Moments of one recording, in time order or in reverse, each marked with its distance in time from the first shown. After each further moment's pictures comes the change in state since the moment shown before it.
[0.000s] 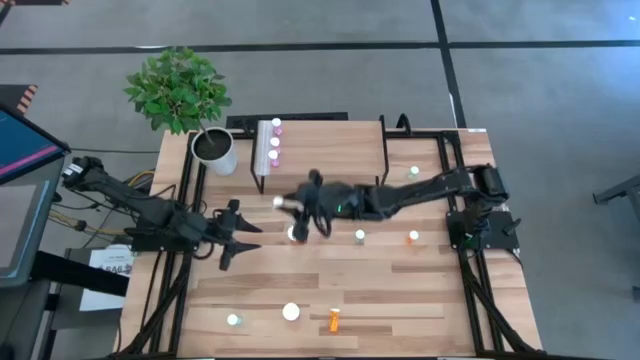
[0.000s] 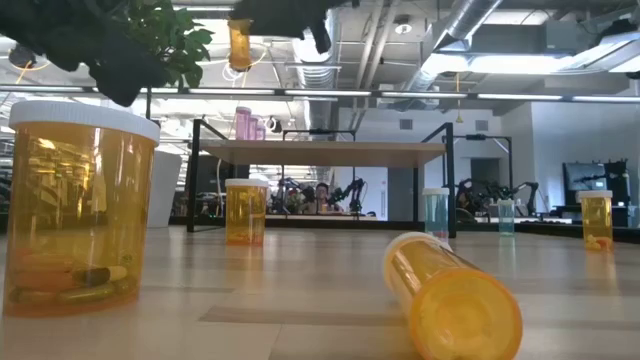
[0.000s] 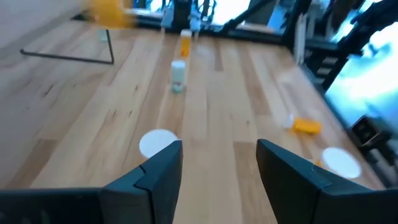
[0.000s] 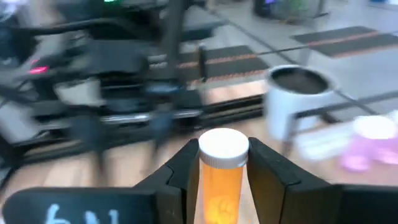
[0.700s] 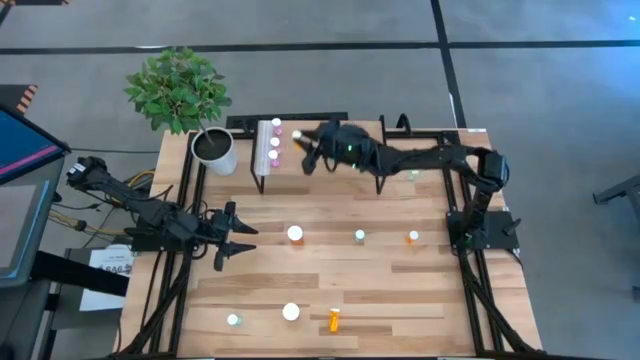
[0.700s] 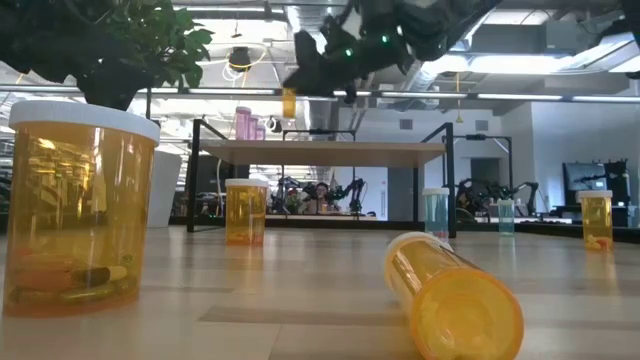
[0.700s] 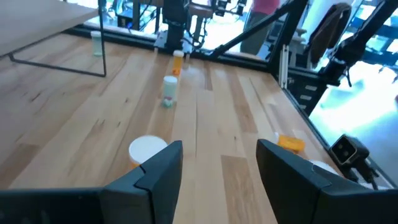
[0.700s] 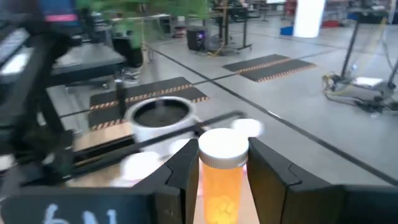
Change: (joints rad) left arm -0.045 -0.121 -0.144 0.163 -0.033 -0.027; right arm -0.383 -0.008 -0.155 0.297 -0.113 -0.073
